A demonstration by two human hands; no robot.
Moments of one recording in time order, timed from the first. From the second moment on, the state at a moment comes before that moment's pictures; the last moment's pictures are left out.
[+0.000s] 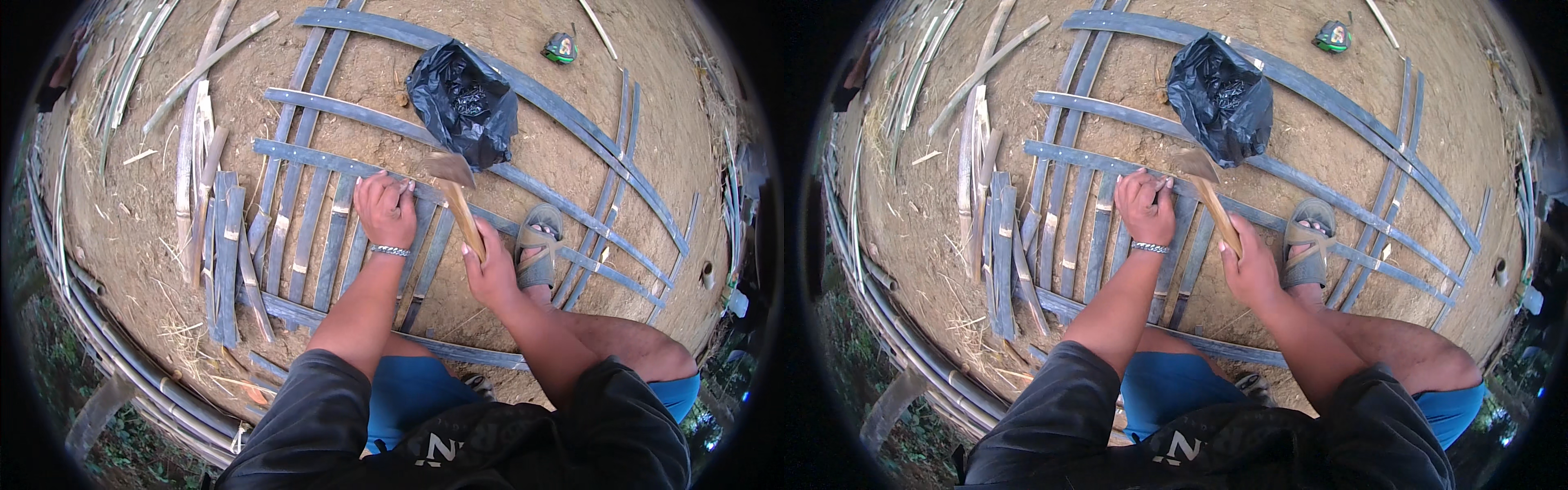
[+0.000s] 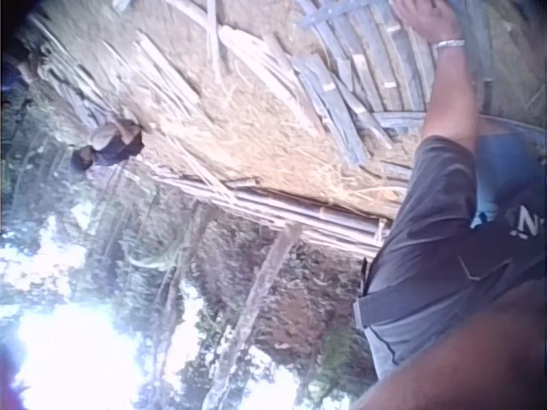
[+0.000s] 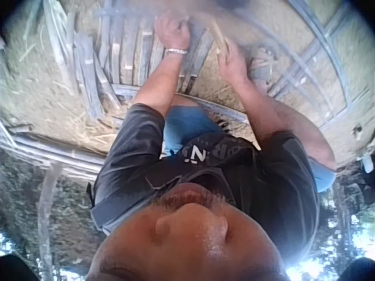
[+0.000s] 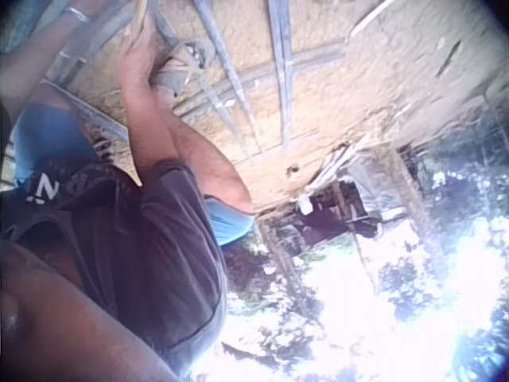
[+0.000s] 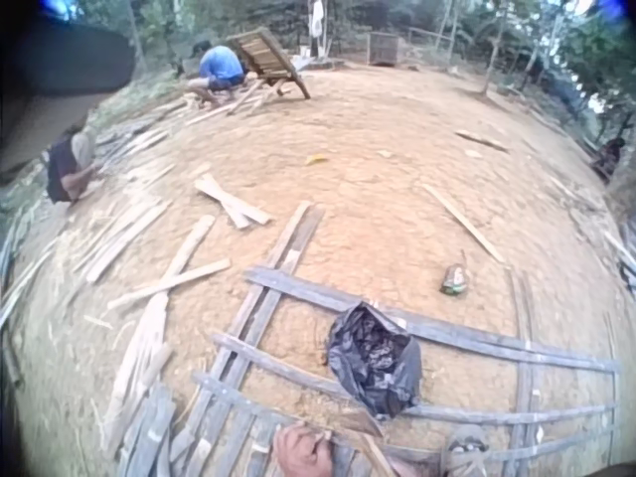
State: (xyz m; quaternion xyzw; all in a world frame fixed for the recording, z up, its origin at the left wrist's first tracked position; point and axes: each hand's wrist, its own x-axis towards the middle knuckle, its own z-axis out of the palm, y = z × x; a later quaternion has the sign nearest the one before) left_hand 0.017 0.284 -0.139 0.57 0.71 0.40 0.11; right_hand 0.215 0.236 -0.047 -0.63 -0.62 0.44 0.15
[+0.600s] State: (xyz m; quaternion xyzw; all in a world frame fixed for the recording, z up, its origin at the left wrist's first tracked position) left_hand 0.015 0.286 -0.137 0.56 0.71 0.40 0.12; right_hand 0.212 0.242 -0.040 -0.58 -0.70 0.38 0.15
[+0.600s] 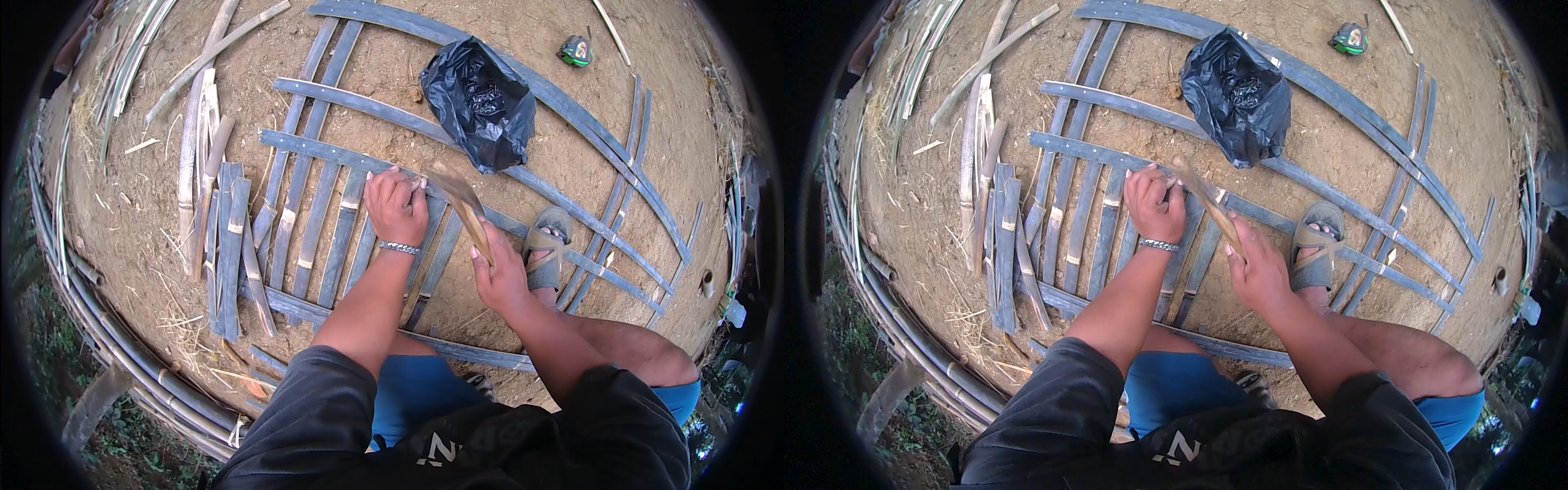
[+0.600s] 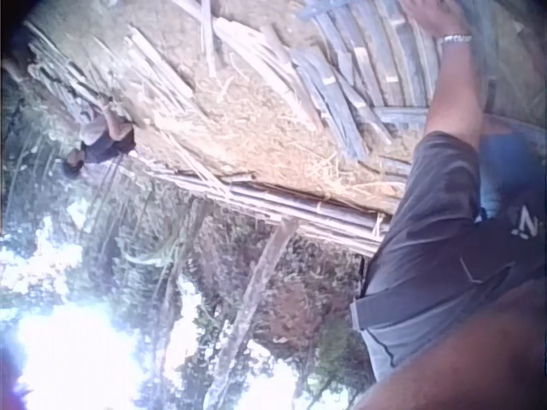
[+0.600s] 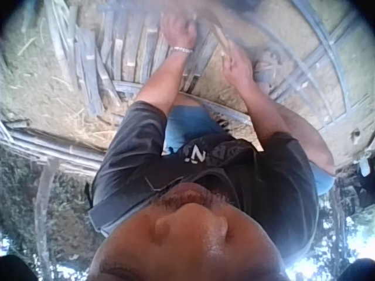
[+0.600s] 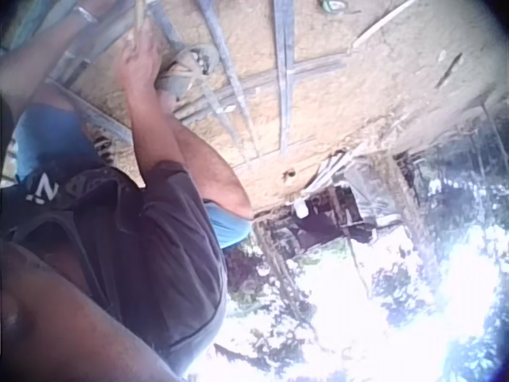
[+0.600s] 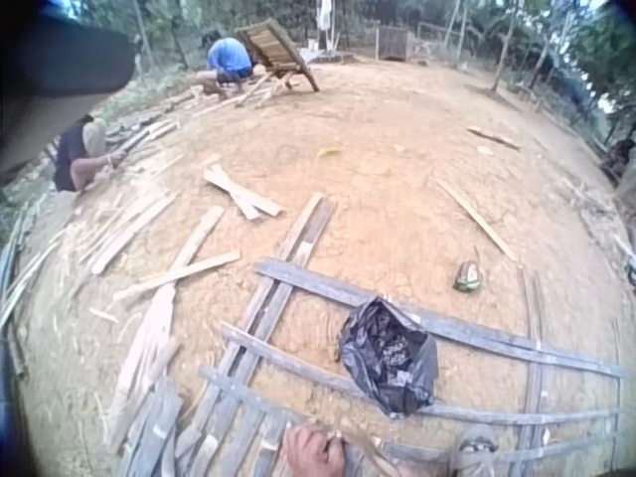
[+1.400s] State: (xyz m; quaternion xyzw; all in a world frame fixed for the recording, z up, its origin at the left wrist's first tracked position) left_hand 0.015 0.285 -0.138 0.56 0.72 0.39 0.12; right_hand 0.210 0.243 -0.042 -0.61 -0.66 0.43 0.06
